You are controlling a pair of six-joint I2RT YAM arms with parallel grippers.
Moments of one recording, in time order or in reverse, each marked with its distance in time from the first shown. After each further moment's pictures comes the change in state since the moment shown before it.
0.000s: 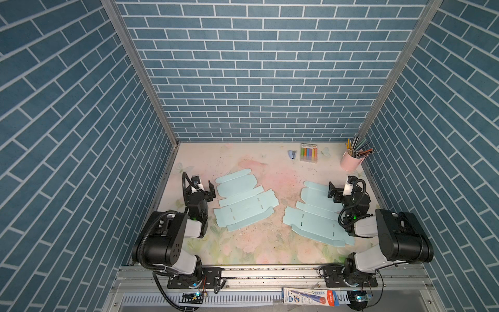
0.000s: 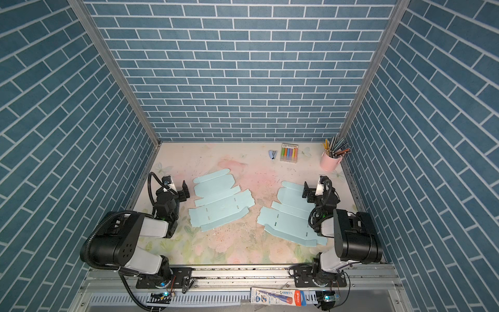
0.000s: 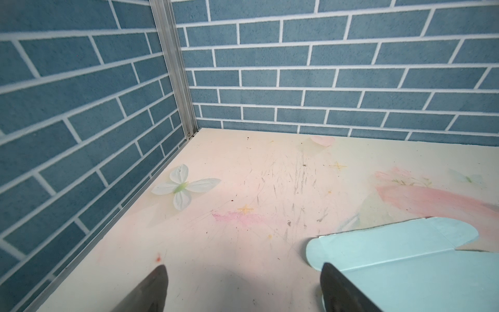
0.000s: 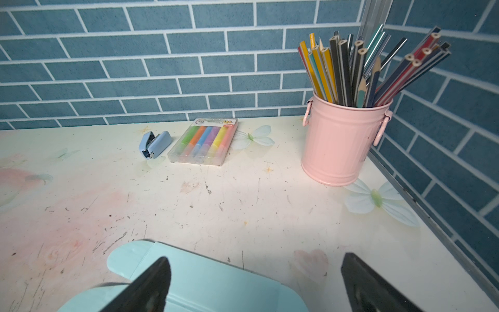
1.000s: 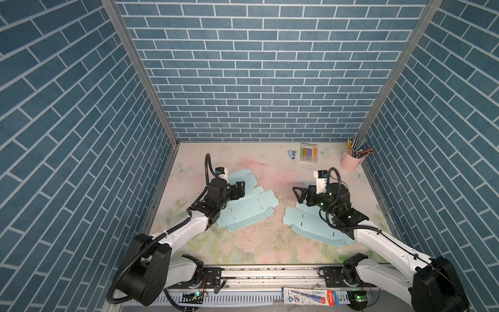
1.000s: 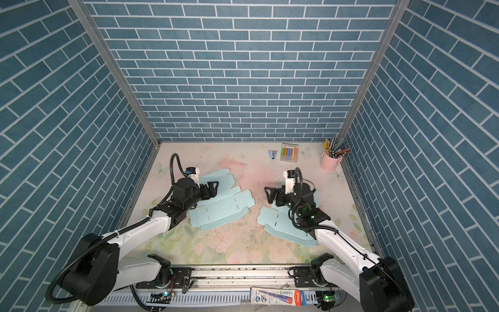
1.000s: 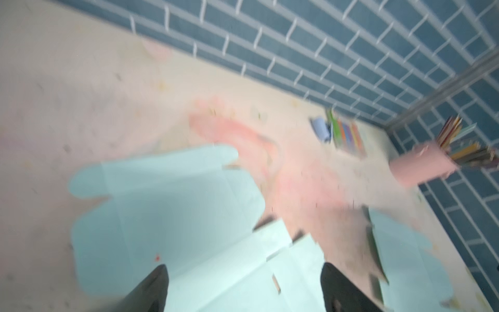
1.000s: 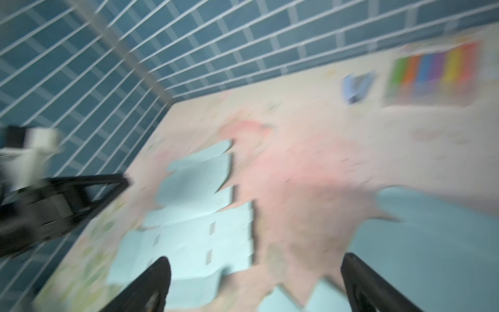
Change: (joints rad) left arm -0.340 -0.235 0.298 -0.895 0.350 -0.510; right arm 0.672 -0.488 0.248 -0.933 -0.094 0.497
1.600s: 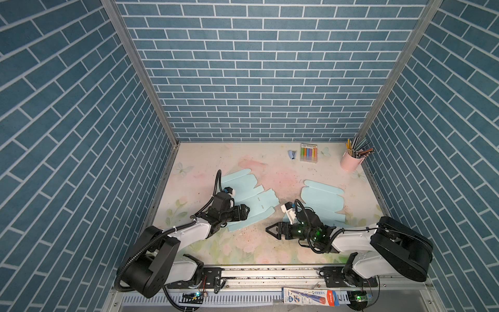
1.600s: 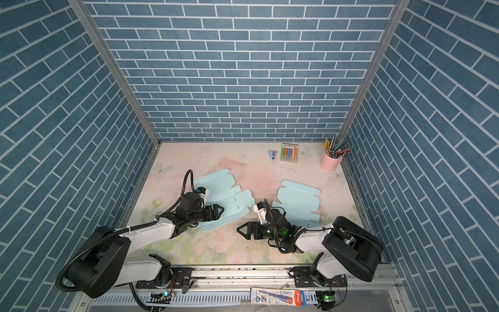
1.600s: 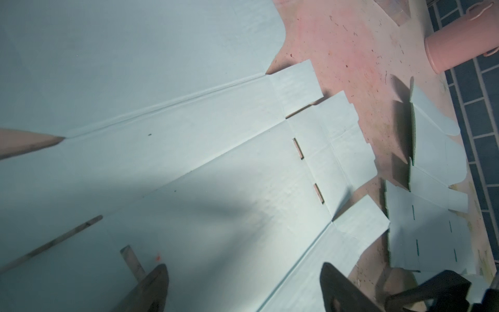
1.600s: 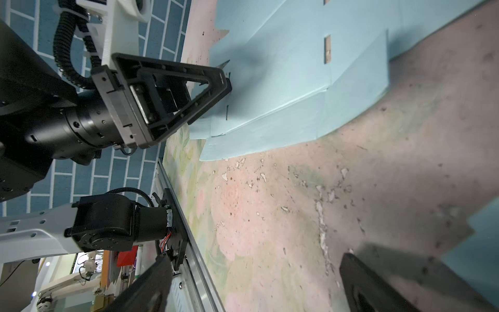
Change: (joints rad) left arm -0.056 0.029 -0.159 -0.036 0.181 -0.015; right arm 0.332 0.402 -0.213 0.501 -0.184 0.446
